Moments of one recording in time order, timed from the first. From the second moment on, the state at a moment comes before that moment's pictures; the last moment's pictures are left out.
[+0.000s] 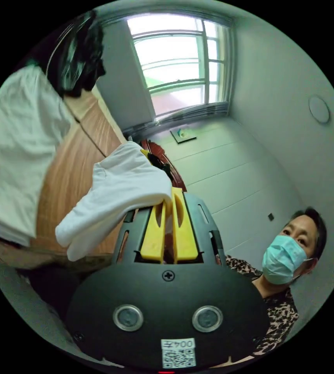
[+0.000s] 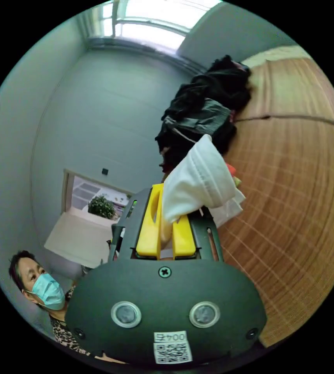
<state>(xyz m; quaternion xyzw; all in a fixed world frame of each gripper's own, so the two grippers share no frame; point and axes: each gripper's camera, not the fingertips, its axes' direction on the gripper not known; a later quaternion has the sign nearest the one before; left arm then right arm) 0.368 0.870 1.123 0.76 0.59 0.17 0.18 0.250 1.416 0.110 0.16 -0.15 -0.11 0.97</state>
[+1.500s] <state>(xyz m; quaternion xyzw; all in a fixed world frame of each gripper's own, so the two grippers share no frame) 0.292 0.806 1.121 0.76 0.34 -0.27 0.48 -0.118 1.347 0.472 0.02 0.23 -0.34 0.91</state>
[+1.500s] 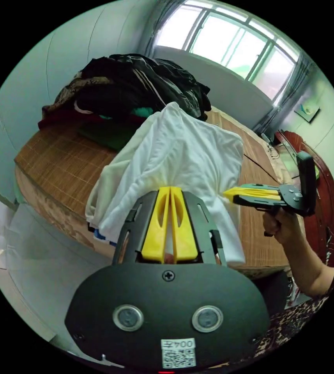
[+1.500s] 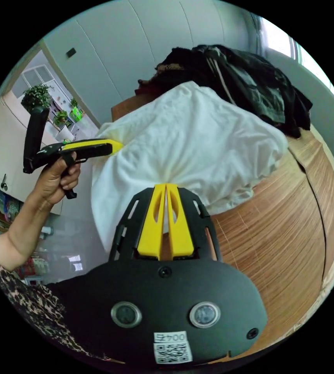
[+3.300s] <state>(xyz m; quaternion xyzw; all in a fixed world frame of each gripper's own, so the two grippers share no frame) 0.821 0.511 0.635 0.69 0.14 -0.10 0.71 0.096 1.500 0.352 0.01 0.53 -0.01 0.85</state>
